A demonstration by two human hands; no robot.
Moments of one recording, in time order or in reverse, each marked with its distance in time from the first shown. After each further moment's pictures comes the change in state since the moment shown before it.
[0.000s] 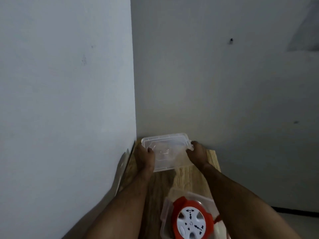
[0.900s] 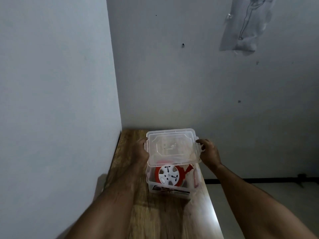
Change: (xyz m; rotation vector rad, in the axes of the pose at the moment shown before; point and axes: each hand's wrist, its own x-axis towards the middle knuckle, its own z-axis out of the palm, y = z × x) left_hand -0.164 0.004 -0.085 0.039 -0.392 0.346; right_hand -0.198 0.088 -0.123 -0.042 0.184 -0.063
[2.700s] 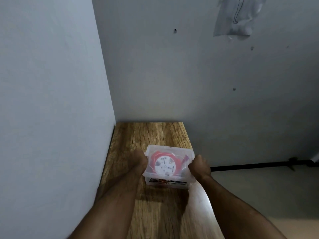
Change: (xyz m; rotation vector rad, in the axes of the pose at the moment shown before) left_hand -0.005 -0.034 0.036 0.564 -0.166 -0.307; right_hand -0.063 0.008 0.050 -0.207 -0.140 0.428
